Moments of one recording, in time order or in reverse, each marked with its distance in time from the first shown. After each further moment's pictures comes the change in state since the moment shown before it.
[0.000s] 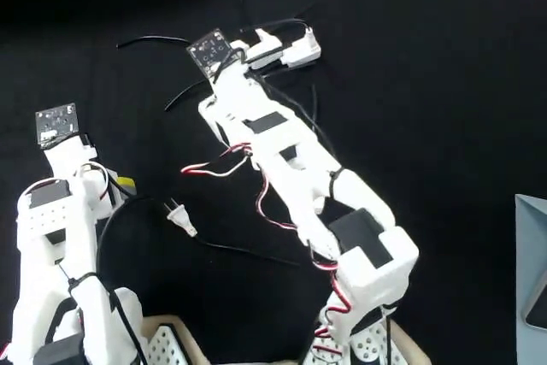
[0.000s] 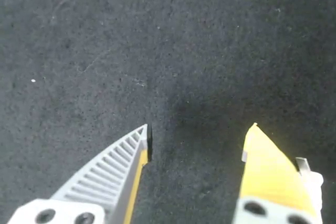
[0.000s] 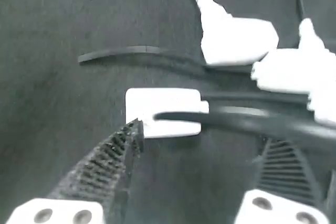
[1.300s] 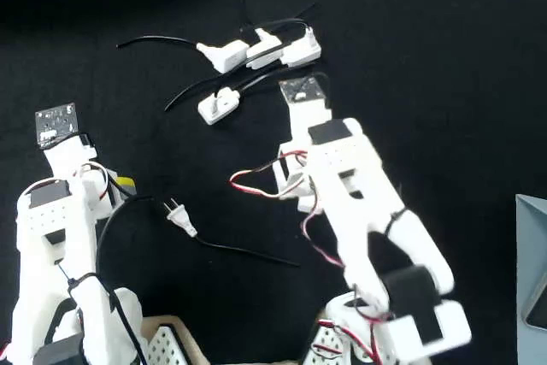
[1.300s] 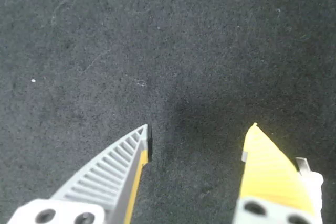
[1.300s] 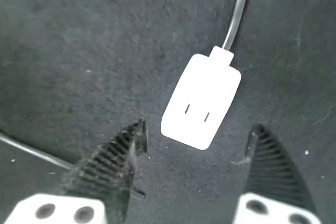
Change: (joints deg) left arm 0.0 0.0 0.0 0.0 0.0; right arm 10.6 -20.6 15.5 45.8 -18.3
